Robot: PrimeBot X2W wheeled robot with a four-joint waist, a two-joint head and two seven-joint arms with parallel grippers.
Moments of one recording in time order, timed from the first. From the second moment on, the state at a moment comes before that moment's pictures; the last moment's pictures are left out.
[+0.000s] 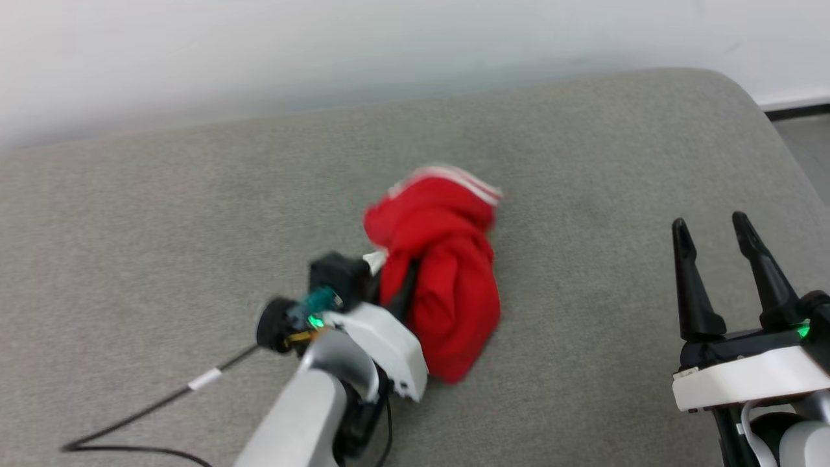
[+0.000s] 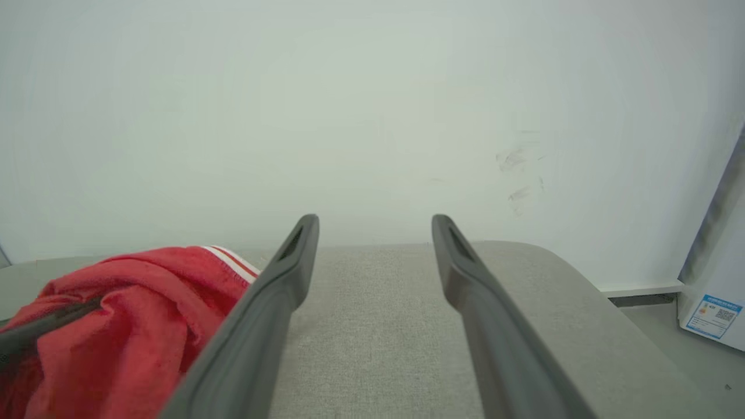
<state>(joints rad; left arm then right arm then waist) -0.37 0.06 -0.40 0.21 -0.36 0.01 0.04 -0.06 -0.05 -0.03 -0.22 0.14 0.13 -0.02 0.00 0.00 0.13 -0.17</state>
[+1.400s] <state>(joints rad) -0.15 0.25 -0.31 0.17 -0.43 0.18 -0.24 0.05 -0.05 -0.07 -0.19 0.15 0.13 0.01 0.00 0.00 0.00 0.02</state>
